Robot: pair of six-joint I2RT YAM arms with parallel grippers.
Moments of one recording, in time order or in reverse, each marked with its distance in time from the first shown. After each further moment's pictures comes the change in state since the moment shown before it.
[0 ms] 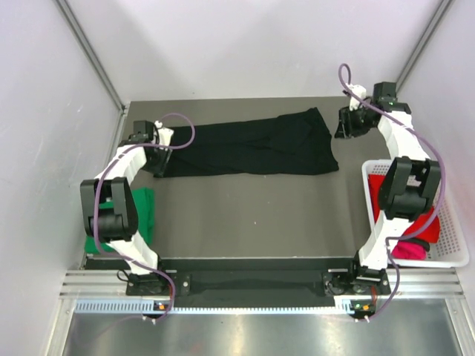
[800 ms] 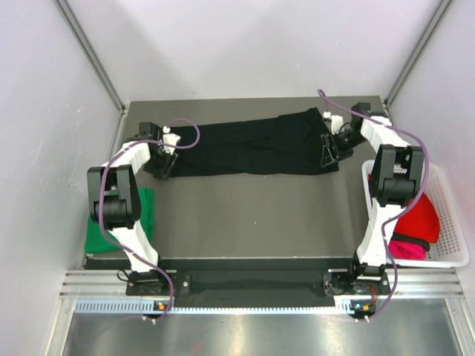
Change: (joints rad) left arm 0.001 0.113 0.052 -0.049 0.092 0.080; right arm 0.067 0.156 -0.051 -0.209 -0.044 -0.110
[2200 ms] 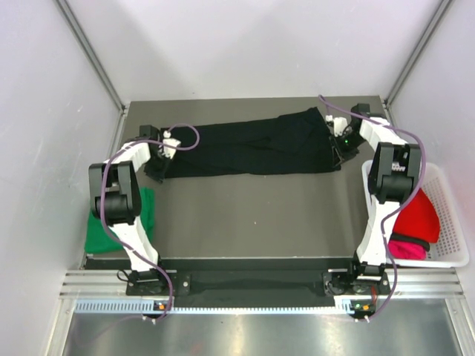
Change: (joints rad) left arm 0.014 0.055 0.012 -0.031 0.000 0.029; right arm -0.015 0.058 0.012 0.064 0.228 0.019
